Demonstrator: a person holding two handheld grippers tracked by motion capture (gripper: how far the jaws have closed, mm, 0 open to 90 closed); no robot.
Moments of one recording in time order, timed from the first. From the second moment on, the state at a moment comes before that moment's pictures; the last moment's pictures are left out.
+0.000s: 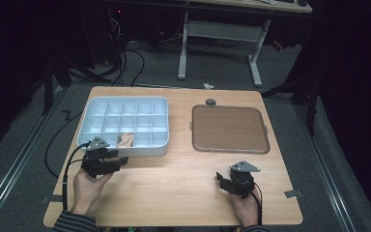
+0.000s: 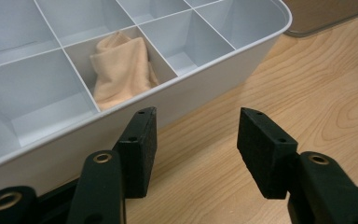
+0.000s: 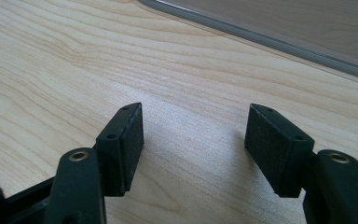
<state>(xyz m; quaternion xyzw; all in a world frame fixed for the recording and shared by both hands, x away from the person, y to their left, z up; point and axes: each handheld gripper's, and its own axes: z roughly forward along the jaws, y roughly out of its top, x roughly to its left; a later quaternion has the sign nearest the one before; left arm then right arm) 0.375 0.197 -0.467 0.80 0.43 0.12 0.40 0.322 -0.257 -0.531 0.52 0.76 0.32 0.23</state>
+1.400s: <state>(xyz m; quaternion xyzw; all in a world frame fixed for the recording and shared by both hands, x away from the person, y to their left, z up) 0.370 0.176 -0.505 0.80 0.43 0.09 0.41 0.322 -0.257 -0.531 0.52 0.76 0.32 0.23</state>
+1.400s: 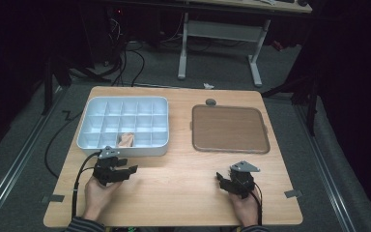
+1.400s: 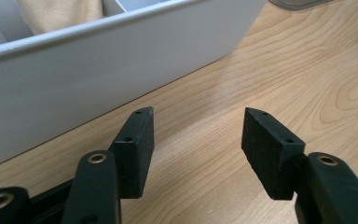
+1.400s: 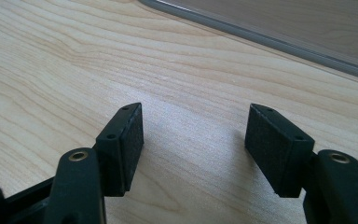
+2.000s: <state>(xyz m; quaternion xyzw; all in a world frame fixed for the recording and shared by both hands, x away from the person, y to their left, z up) 0.372 0.164 -0.527 0.81 0.43 0.11 0.38 0.322 -0.257 -0.532 0.52 0.76 0.32 0.23</state>
